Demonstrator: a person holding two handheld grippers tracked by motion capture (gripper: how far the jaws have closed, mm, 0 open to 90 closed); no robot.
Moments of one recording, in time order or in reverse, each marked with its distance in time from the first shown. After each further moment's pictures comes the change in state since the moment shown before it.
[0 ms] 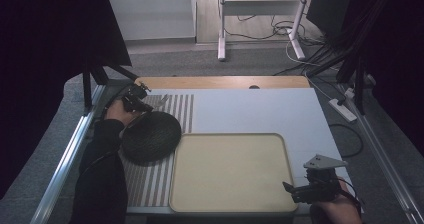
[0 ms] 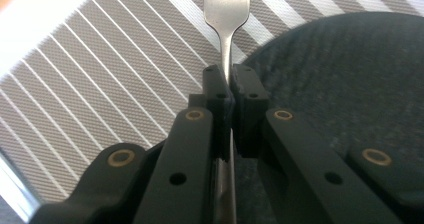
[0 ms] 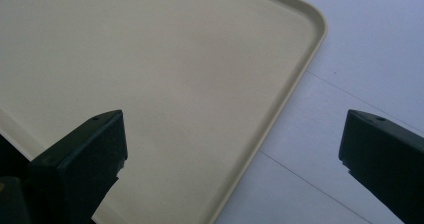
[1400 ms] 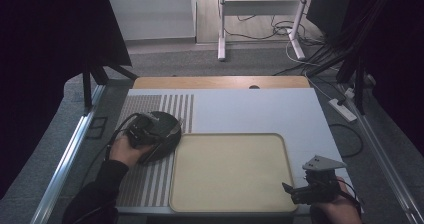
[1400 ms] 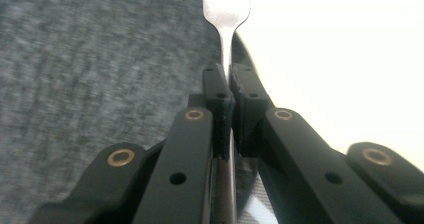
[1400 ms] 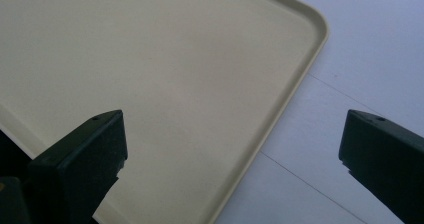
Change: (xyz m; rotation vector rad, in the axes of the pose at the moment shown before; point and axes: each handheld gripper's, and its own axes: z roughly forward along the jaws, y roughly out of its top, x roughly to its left) left arm -0.133 -0.055 -0.034 -0.112 -0.166 -0.020; right arm 0.003 0.000 -0.001 -0.002 -0.006 -0.028
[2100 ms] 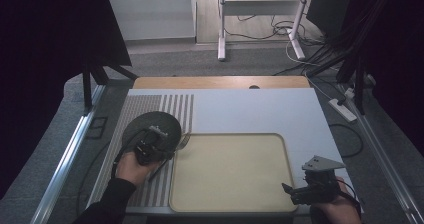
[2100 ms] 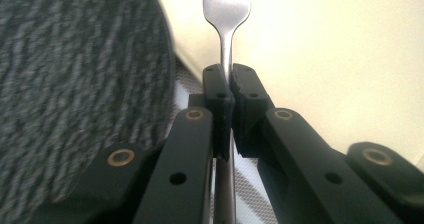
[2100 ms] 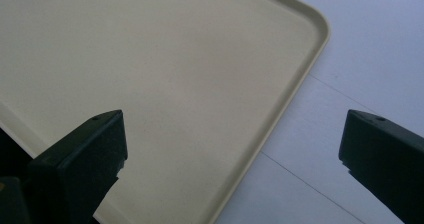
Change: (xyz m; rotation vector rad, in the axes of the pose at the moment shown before) left arm -0.049 -0.011 0.011 0.044 -0.027 -0.057; right arm 0.001 0.000 0.000 0.004 -0.001 -0.012
